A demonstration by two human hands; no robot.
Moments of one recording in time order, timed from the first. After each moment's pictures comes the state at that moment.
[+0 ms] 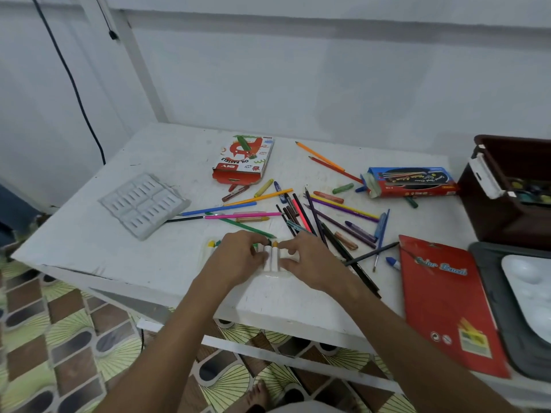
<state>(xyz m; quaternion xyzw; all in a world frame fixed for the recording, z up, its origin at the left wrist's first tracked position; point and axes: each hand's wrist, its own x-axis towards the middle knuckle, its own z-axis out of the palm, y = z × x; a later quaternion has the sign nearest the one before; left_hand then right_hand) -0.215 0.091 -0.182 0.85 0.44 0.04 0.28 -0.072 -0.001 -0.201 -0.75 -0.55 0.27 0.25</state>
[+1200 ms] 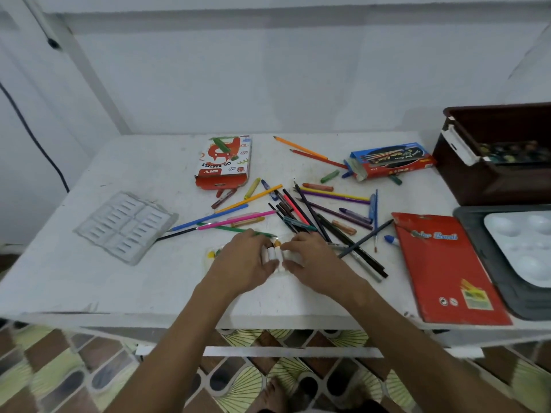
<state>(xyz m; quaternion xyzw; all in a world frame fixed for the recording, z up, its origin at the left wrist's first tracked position) -0.220 0.109 -0.192 0.94 0.28 0.00 0.21 -0.097 -0.006 -0.208 -0.80 -0.54 0.18 0.19</state>
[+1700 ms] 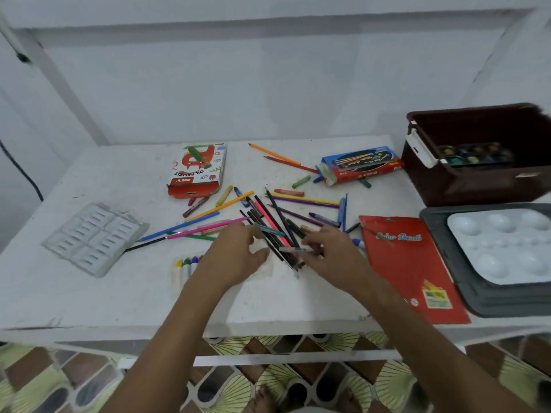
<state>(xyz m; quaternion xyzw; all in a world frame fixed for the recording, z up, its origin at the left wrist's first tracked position) -0.176 0.084 -0.166 0.93 0.30 0.03 0.22 -0.035 -0.067 -0.186 -0.83 -0.46 0.15 0.29</state>
